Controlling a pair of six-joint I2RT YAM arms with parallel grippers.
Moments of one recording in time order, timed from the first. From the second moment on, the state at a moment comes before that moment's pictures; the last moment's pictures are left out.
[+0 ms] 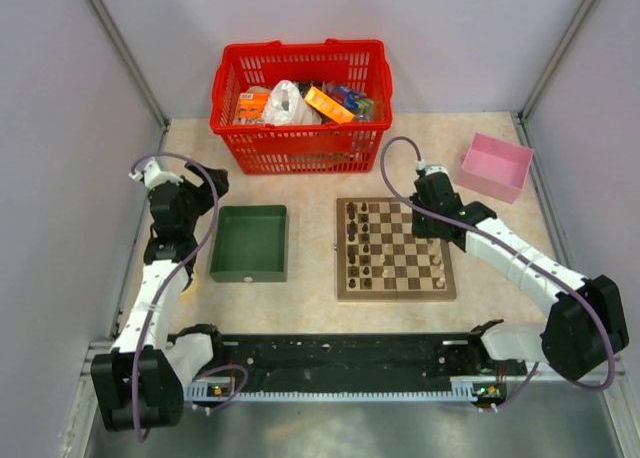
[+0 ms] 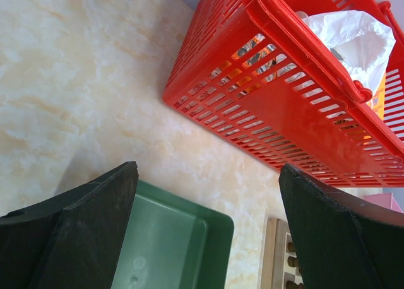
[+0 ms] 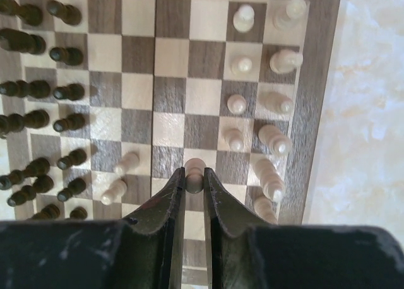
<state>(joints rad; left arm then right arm) 0.09 0.99 0.66 0.11 0.04 -0.68 0.50 1.28 0.93 -0.55 0.21 0.37</state>
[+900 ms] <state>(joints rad) 0.09 1.01 0.65 0.12 0.06 -0.70 0.50 1.31 0.77 -0.51 0.28 0.45</state>
